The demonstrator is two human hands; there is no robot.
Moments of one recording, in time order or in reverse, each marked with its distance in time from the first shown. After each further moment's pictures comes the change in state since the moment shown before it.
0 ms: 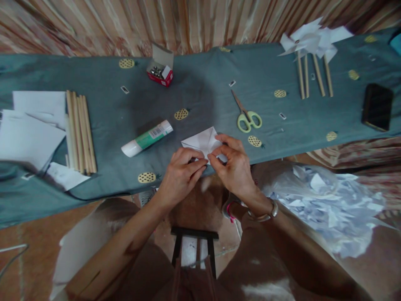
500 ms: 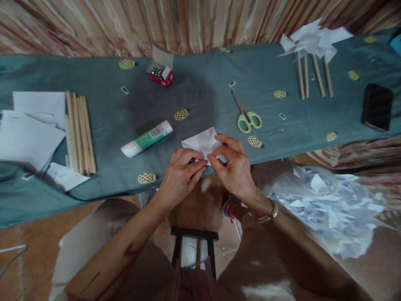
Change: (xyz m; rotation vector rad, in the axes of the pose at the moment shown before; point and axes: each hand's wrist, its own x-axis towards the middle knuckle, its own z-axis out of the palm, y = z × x) left_hand 0.000 0.000 0.001 0.027 0.004 0.009; right_hand -0.001 0.002 0.000 -0.013 0.009 -0.041
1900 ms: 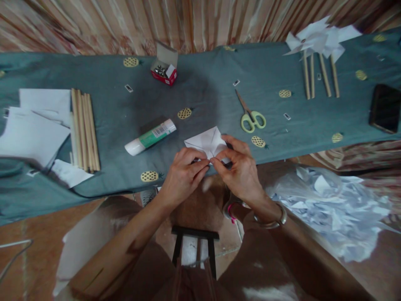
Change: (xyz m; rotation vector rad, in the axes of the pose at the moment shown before) left_hand 0.000 0.002 0.000 0.003 0.006 -0.010; right_hand -0.005 -0.005 -0.007 -0.002 -0.031 0.036
